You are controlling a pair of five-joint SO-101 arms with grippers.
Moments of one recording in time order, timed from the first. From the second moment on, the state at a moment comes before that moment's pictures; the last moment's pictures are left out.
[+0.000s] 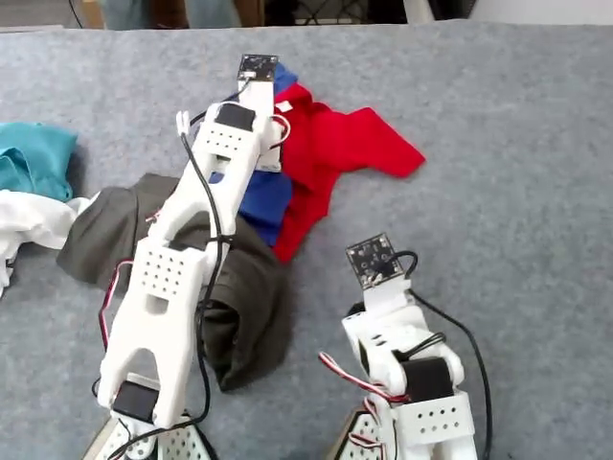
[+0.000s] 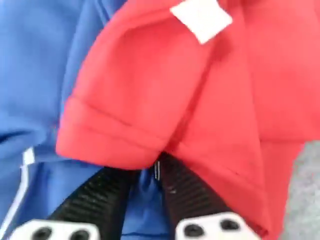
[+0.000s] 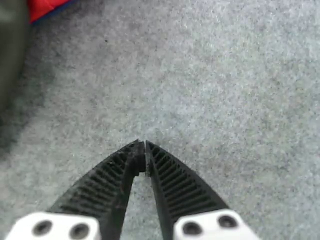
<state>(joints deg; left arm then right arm) 11.4 55.6 -54.2 75.3 9.8 -9.7 -101.2 97.0 70.6 10.9</state>
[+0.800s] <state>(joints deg) -26.4 45.9 -91.7 82.3 10.6 -9.7 -101.2 97.0 70.6 10.9</state>
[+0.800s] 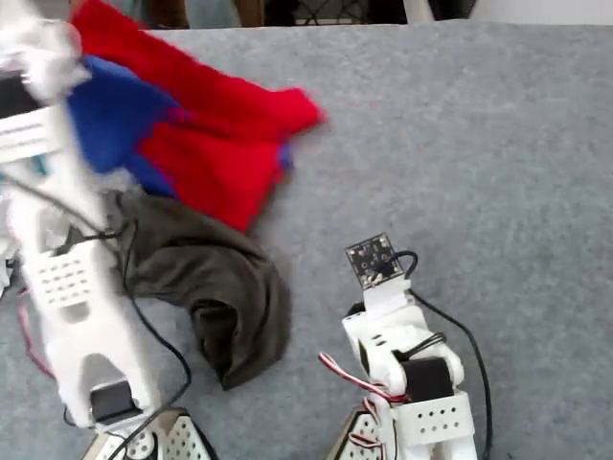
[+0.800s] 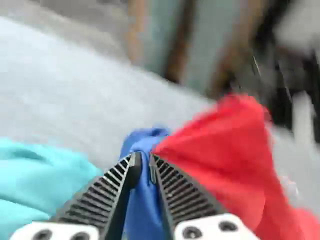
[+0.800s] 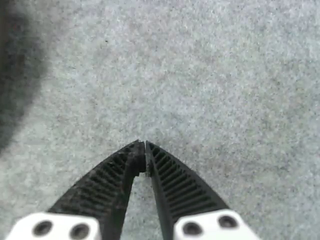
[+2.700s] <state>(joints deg) -55.9 32.5 -61.3 100.6 0.7 -9.7 -101.2 97.0 70.6 10.9</state>
